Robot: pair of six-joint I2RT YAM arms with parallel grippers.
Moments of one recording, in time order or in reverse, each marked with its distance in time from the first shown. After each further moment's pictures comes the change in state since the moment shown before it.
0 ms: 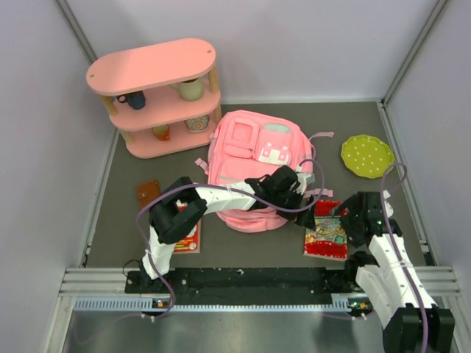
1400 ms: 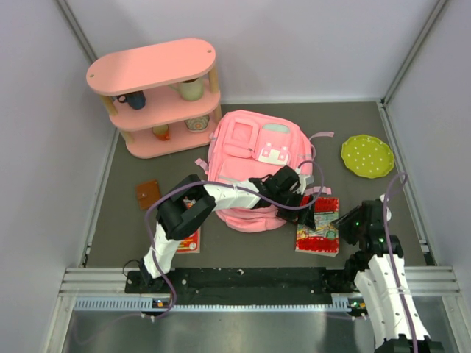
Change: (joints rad) left arm 0.012 0.098 0.046 -0.010 0.037 -0.074; right arm -0.018 -0.240 -0.089 0.000 -0.142 -0.072
